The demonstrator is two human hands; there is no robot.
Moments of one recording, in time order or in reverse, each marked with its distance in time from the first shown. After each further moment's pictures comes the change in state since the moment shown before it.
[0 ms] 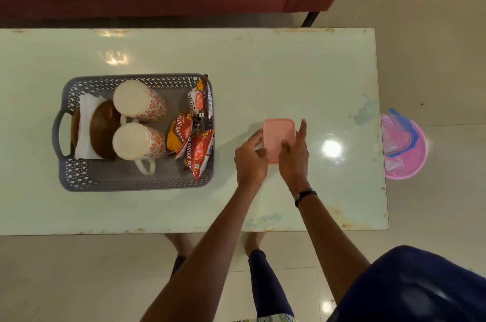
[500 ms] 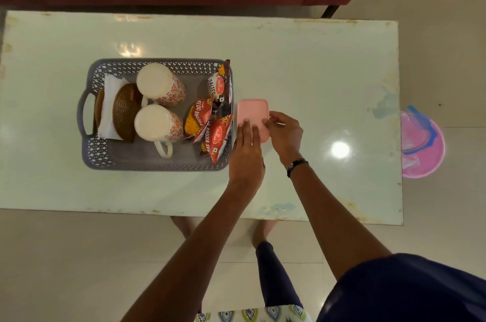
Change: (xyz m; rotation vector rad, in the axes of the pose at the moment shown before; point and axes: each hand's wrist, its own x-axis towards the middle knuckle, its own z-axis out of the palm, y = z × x) left_hand -0.020 -0.042 -0.040 0.790 -0.069 0.268; right_hand 0.002 -0.034 0.046 0.209 -0.069 0.060
